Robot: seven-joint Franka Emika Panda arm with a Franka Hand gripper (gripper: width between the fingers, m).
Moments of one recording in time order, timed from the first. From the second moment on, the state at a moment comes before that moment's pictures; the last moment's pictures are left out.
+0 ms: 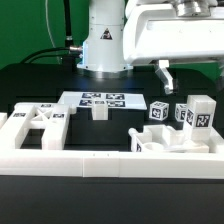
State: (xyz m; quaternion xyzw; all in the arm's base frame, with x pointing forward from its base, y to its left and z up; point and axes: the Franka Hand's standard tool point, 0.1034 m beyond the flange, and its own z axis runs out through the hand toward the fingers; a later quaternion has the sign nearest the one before) arm 0.631 0.099 0.113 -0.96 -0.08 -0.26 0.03
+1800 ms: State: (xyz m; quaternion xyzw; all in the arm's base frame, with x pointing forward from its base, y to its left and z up) arm 0.635 0.110 0.087 -0.99 -0.08 0.01 0.07
